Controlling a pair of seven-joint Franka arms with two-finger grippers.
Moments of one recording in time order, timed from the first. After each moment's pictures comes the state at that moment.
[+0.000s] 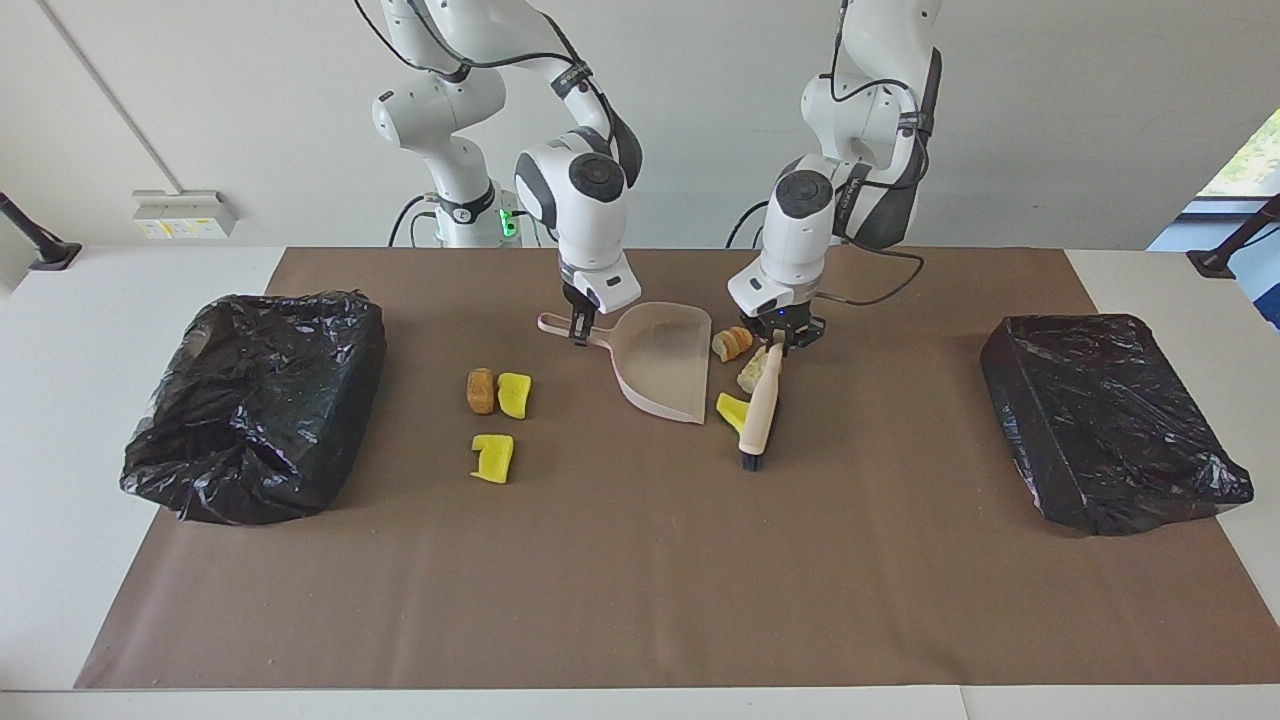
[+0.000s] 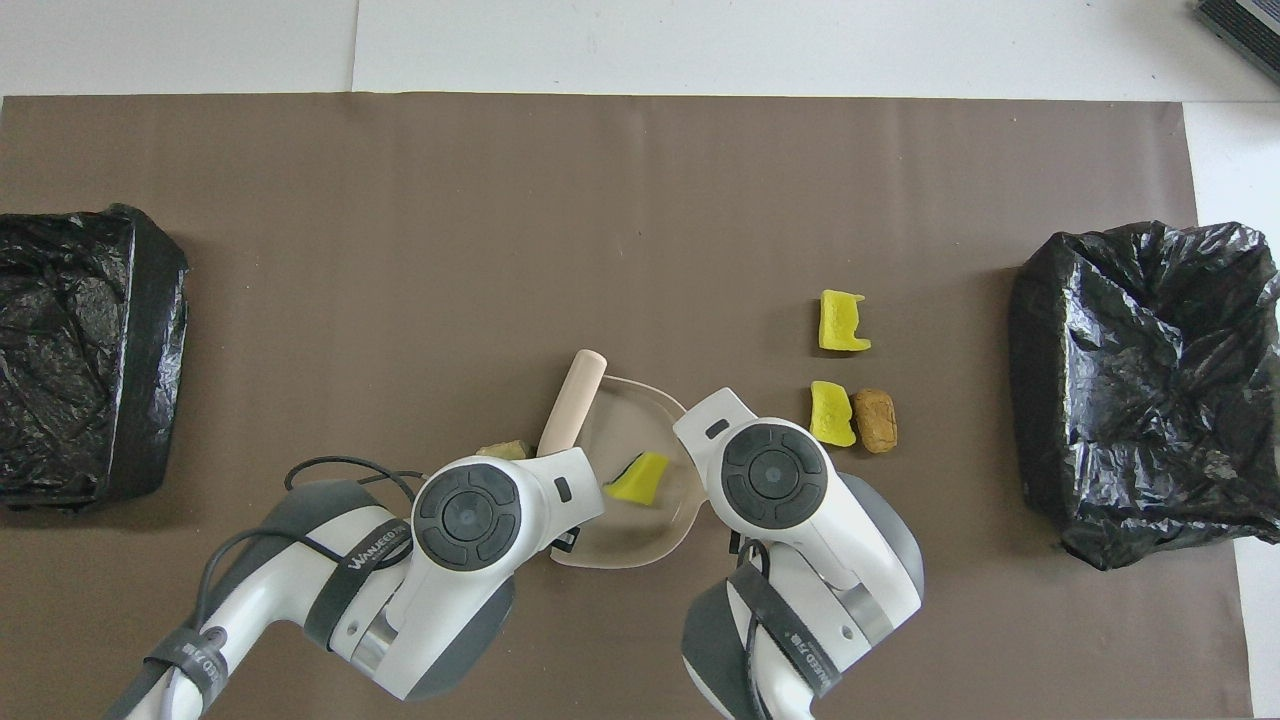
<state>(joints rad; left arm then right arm) -0.58 -0.02 -0.13 -2.32 -0.04 2.25 -0.21 0.62 0.07 -0.04 -2.19 -0.07 2.15 -0.77</state>
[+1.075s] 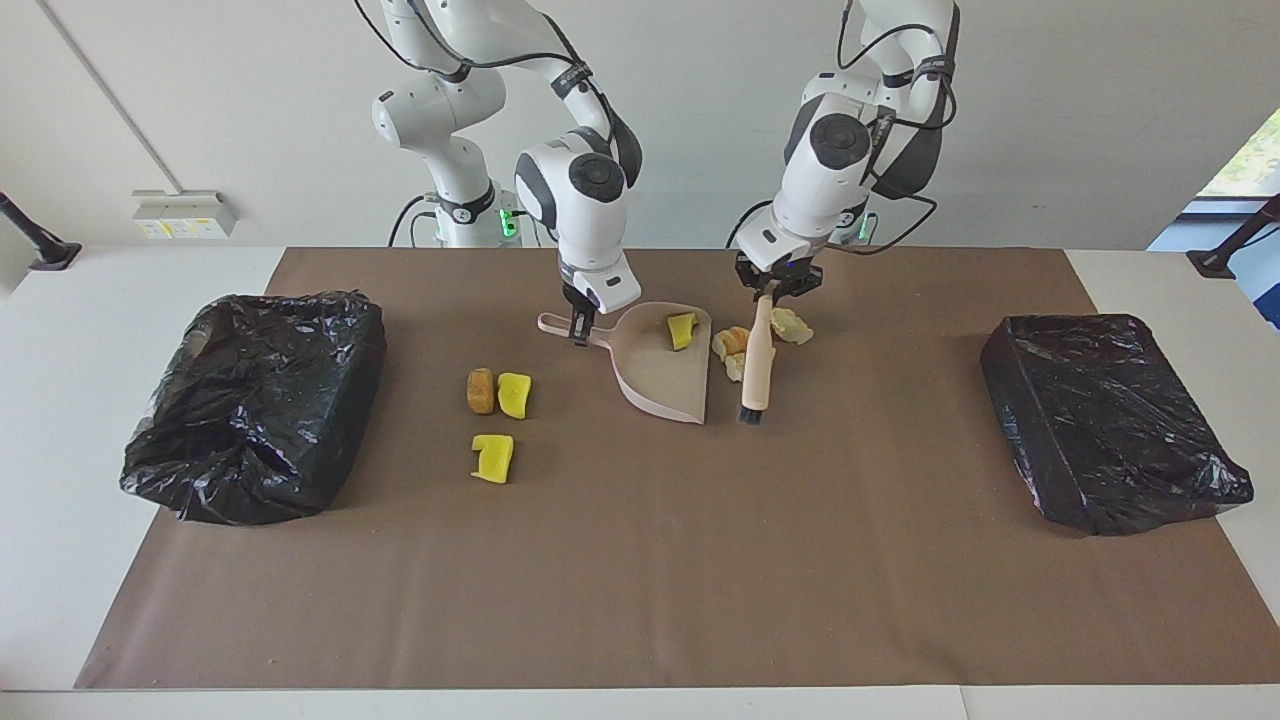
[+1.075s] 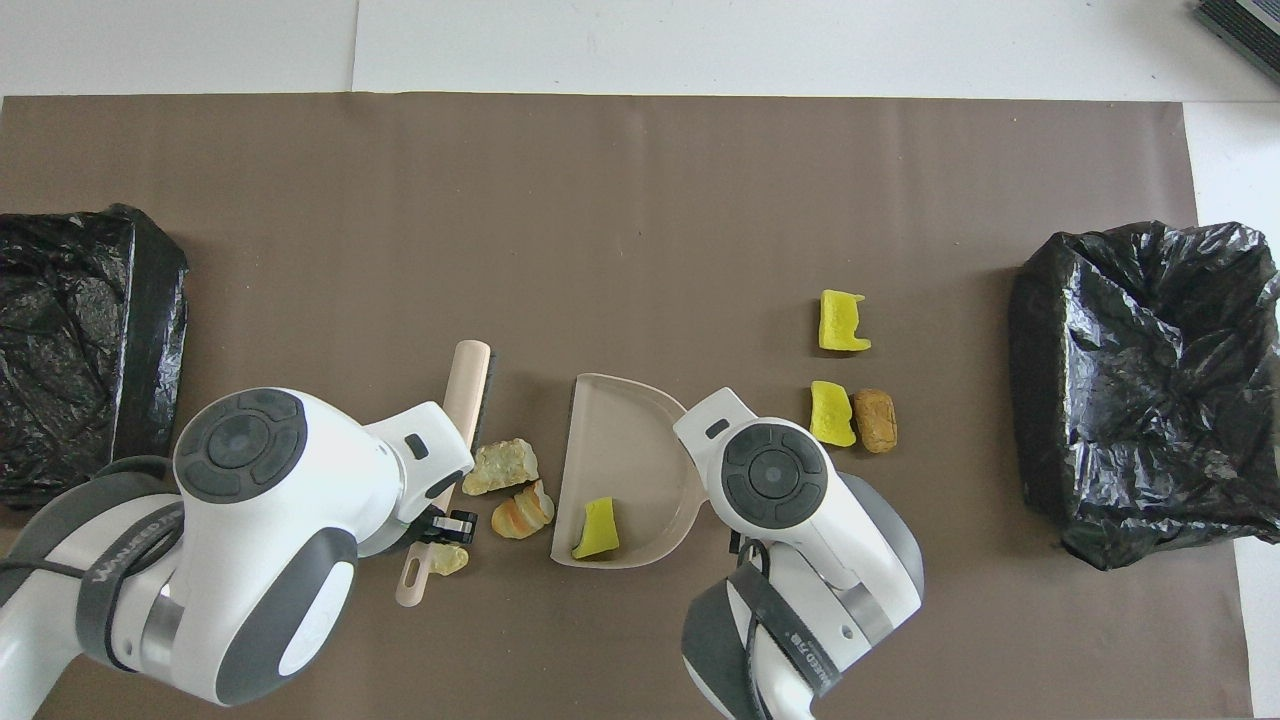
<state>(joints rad) -0.35 -0.20 -0.10 -2.26 -0.14 1.85 -0.20 0.62 0.07 -0.04 -2.19 -0.07 2.15 -0.77</state>
